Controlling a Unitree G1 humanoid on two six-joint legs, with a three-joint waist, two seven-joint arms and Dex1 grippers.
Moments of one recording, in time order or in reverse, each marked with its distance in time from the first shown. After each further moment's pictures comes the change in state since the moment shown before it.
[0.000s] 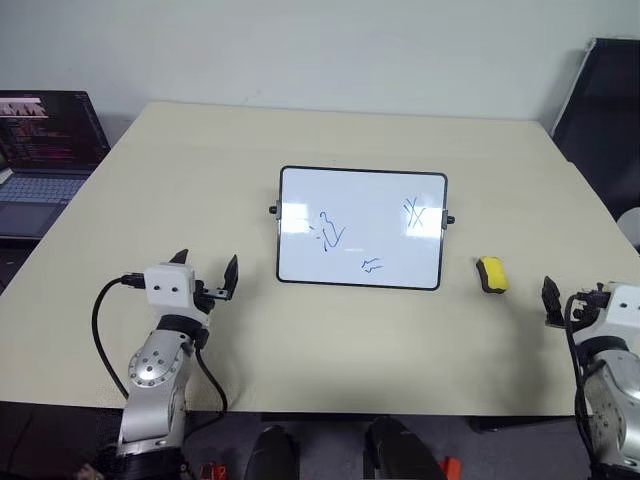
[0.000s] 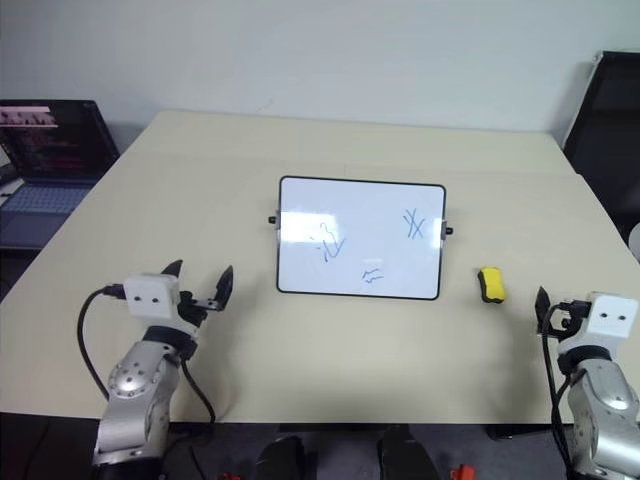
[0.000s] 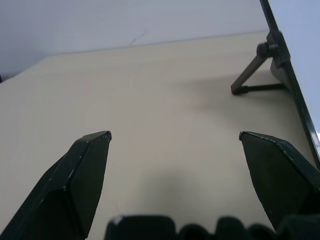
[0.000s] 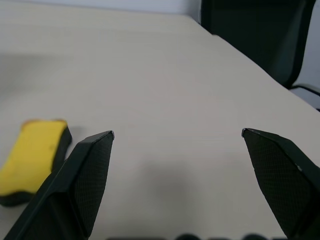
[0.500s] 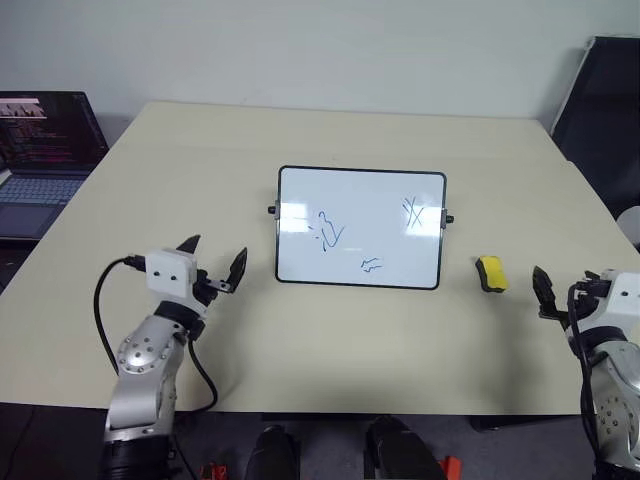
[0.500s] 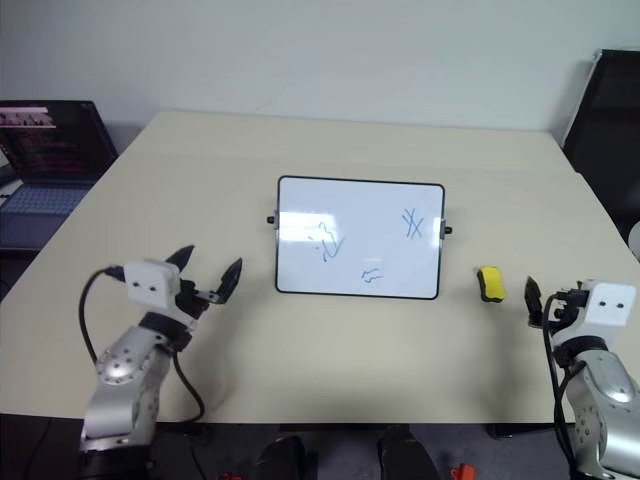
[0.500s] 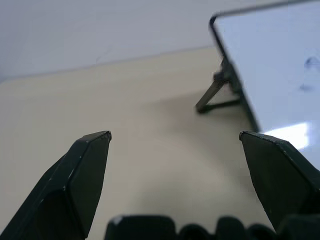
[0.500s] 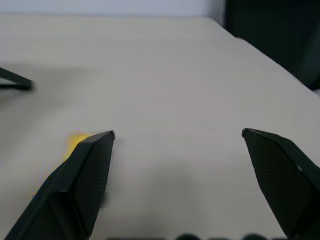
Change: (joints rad) left arm -0.087 0.134 -0.001 -0.020 -0.122 -0.012 -0.231; right arm -0.038 -0.022 0.021 -0.234 0.142 0.229 0.031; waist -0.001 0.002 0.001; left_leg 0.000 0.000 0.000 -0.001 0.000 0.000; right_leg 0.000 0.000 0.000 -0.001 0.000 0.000
